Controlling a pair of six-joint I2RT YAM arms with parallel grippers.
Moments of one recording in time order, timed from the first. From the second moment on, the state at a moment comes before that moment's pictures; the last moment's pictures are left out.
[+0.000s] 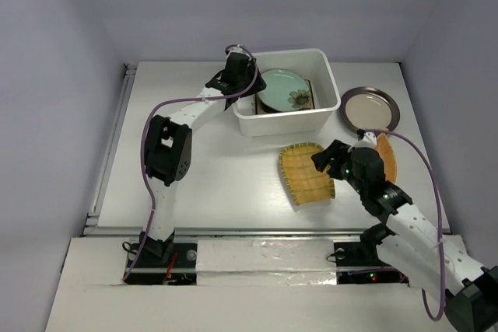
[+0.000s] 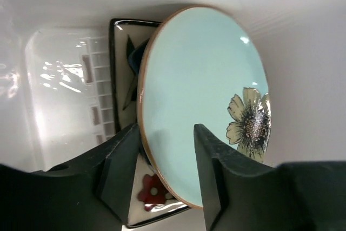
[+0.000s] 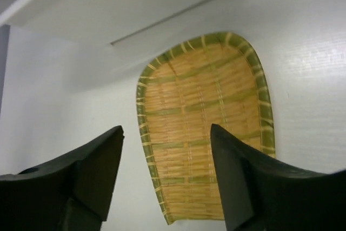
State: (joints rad) left arm -0.48 2.11 1.76 -0.18 0.00 -0.71; right arm 0.48 0.70 0.47 -0.17 0.14 0.69
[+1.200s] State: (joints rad) left arm -0.61 1.20 0.97 0.37 -0.11 -0.62; right arm 0.38 1.13 0.47 -0.11 0.17 0.94
